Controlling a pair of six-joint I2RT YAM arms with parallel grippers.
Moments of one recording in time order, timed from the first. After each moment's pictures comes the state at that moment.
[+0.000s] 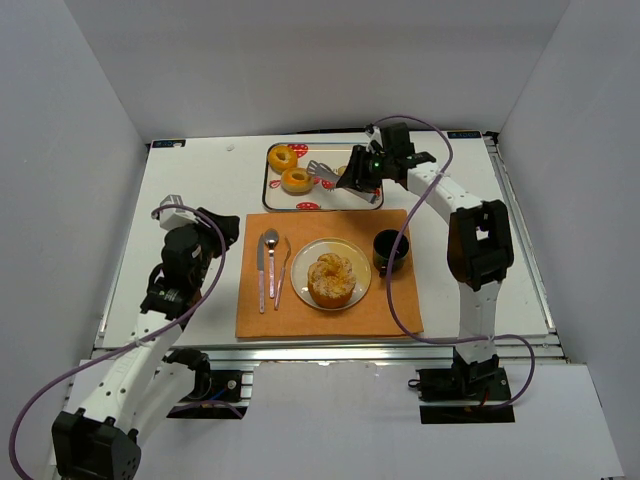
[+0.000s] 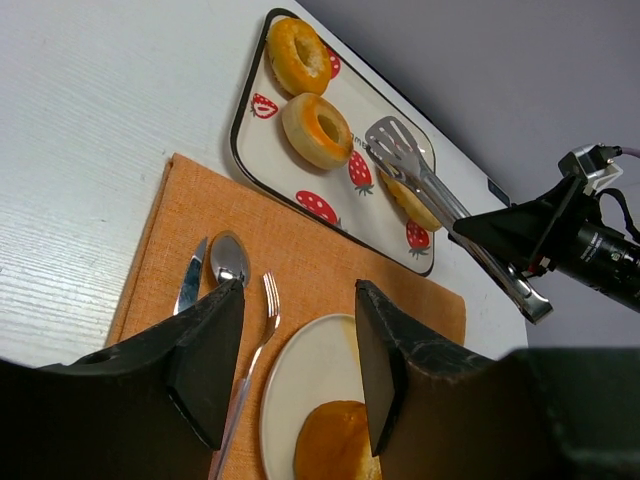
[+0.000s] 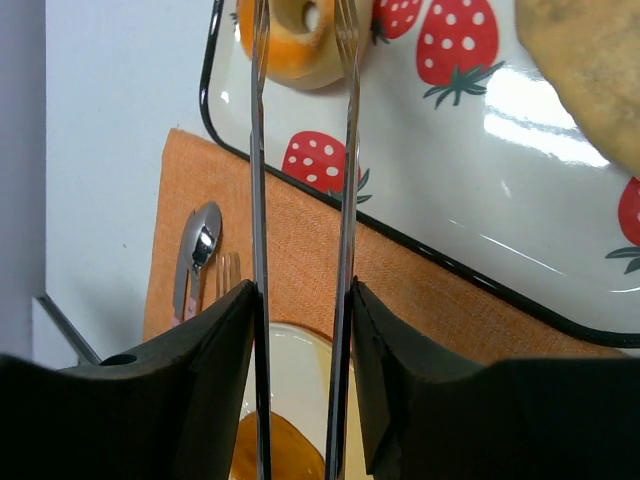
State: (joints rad) left arm -0.26 0.77 0.58 -0.04 -0.18 -0.79; right arm 0.37 2.07 1.72 -0.37 -0.49 0.43
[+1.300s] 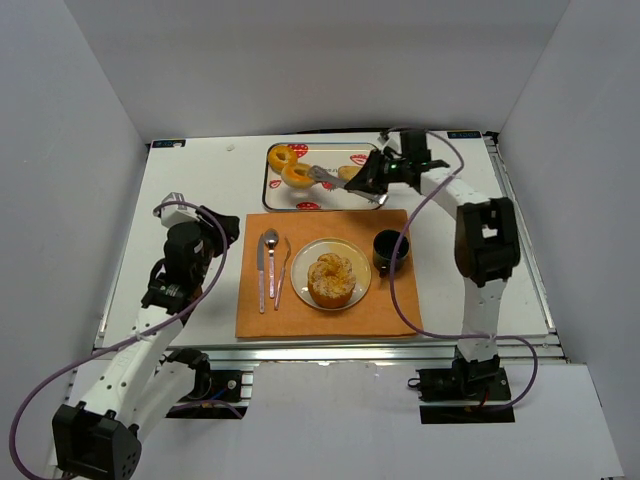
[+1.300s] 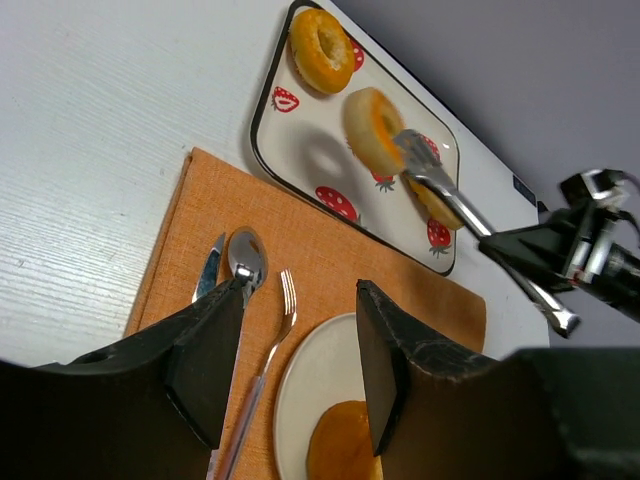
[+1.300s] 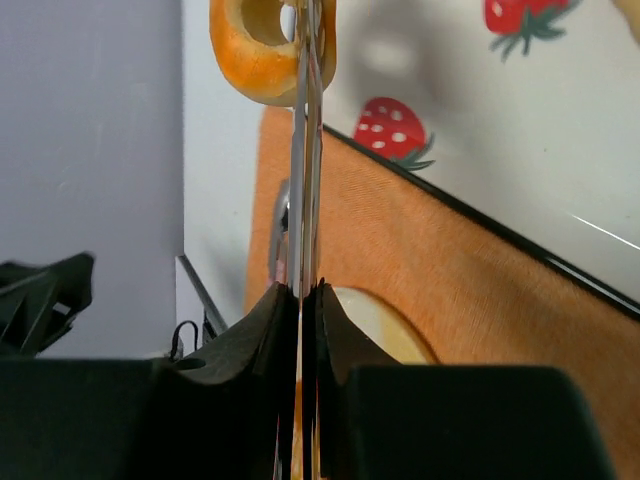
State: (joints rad) left arm -0.26 0.81 0.61 -0.07 -0.20 -0.78; right arm 0.28 2.11 1.62 -0.19 -0.79 0.67
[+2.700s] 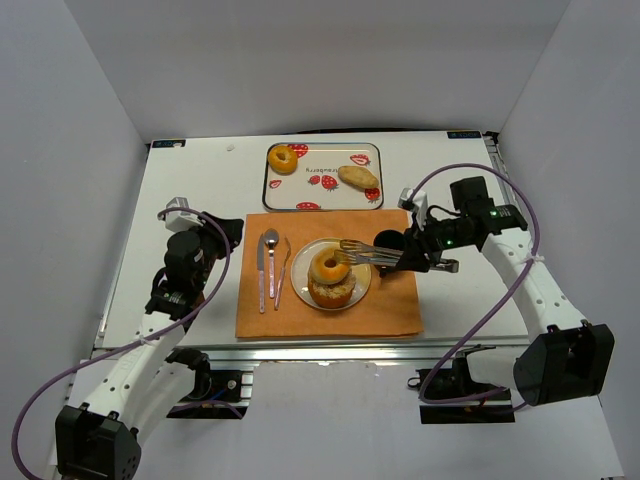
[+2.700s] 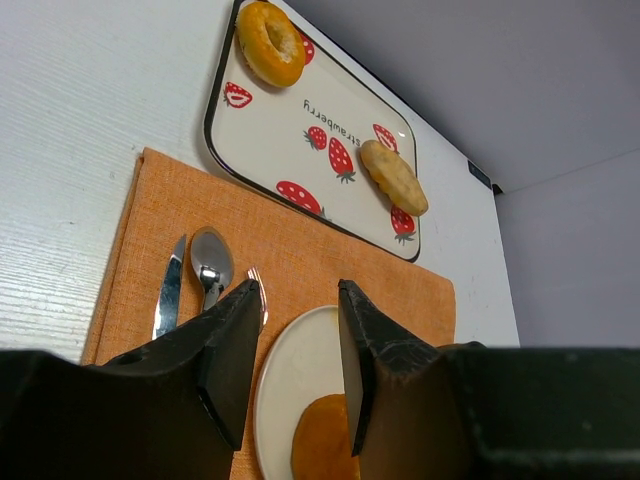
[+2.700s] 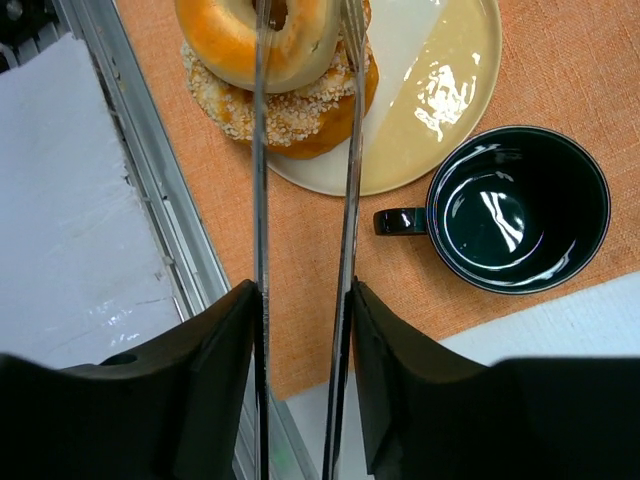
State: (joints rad) left arm -0.26 0.78 0.51 0.08 -0.12 -0.78; right arm 0.22 1.24 1.11 -0.98 -0.83 -0.67
